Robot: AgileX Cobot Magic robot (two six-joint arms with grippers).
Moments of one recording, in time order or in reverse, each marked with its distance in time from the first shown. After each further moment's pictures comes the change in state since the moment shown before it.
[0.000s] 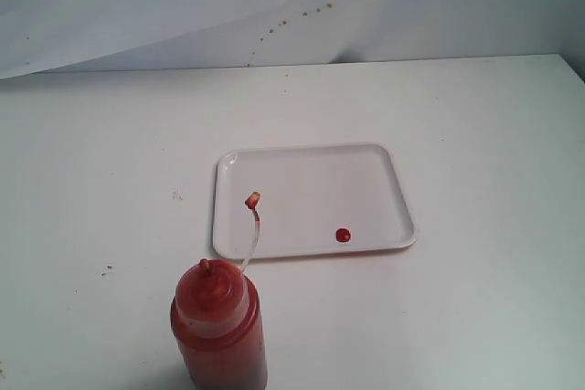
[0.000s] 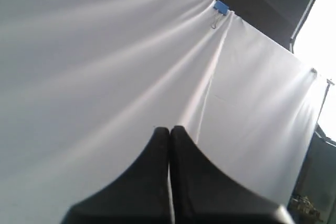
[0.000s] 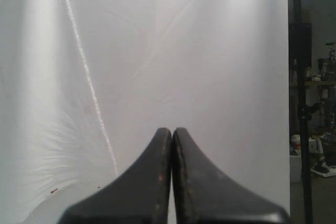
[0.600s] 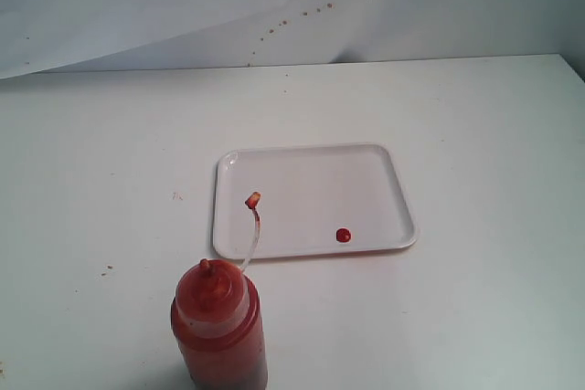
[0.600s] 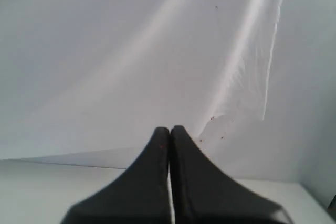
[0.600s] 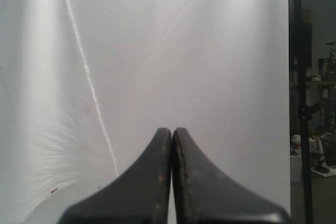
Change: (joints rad) left arm -0.536 0.605 -0.213 0.151 0.512 0.175; right arm 0.000 0.000 0.000 0.000 0.000 0.000
